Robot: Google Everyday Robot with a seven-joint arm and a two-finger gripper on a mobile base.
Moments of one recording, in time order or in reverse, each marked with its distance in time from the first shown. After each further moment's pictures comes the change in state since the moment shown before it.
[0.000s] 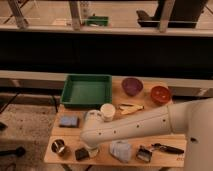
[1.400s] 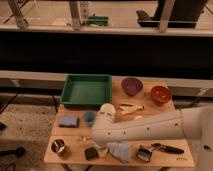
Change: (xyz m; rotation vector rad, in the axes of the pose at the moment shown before) arm 0.047 0.009 -0.003 -0.006 0.044 0.065
